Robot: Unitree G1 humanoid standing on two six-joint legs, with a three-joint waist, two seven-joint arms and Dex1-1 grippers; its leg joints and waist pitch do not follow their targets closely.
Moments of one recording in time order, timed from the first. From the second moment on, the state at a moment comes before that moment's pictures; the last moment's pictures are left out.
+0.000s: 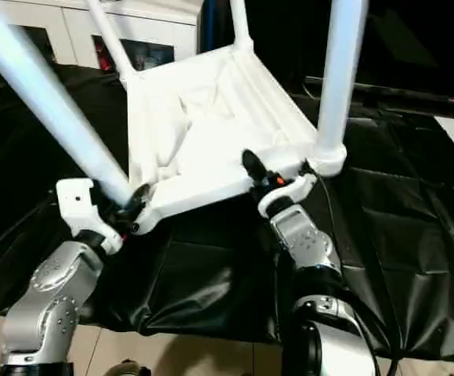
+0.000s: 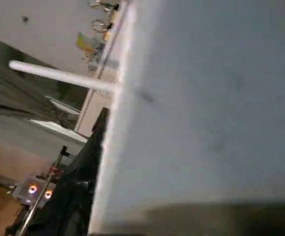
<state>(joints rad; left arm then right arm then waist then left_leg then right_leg) -0.12 0.02 0.06 -0.18 -0.28 0.38 -0.19 -0.64 0.02 -0.48 0.76 0.82 0.43 0.44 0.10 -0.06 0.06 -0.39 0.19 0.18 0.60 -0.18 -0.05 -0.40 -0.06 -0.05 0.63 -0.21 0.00</state>
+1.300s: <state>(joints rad) -0.23 0.50 0.03 -0.54 -0.41 0.65 -0.55 -0.46 -0.20 -0.34 -0.02 0.56 0.55 -0.02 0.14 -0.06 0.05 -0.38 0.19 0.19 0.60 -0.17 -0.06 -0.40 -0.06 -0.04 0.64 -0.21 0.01</state>
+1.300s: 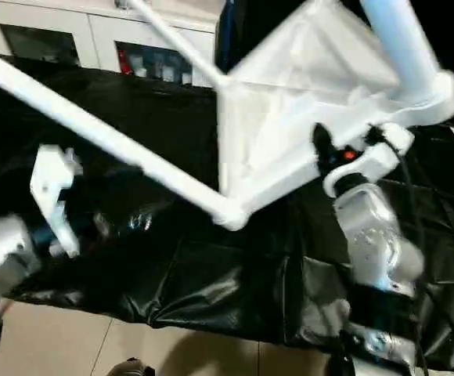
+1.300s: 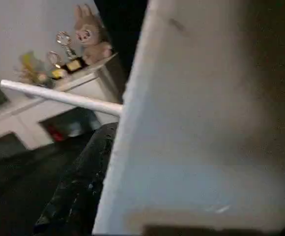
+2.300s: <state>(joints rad) -0.81 0.54 -0.21 -0.22 0.14 0.03 -0.44 -0.48 -0.36 -0.09 -0.20 0.31 0.75 -0.04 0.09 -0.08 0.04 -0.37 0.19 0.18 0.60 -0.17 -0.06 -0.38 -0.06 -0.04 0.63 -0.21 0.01</state>
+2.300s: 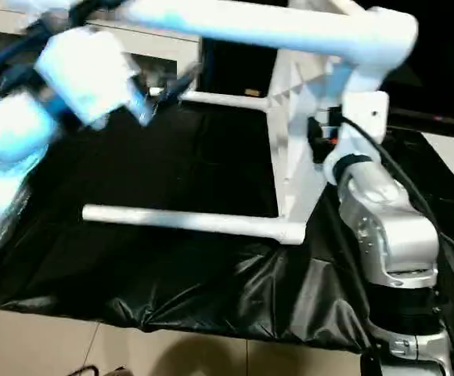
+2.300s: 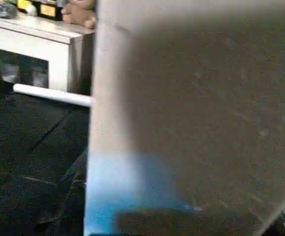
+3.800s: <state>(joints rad) -0.92 0.66 -0.19 0.16 0.44 -0.13 -0.30 -0.41 -0.17 -0.02 0.22 0.17 0.13 0.09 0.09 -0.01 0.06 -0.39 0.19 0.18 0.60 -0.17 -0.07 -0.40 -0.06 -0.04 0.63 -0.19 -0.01</state>
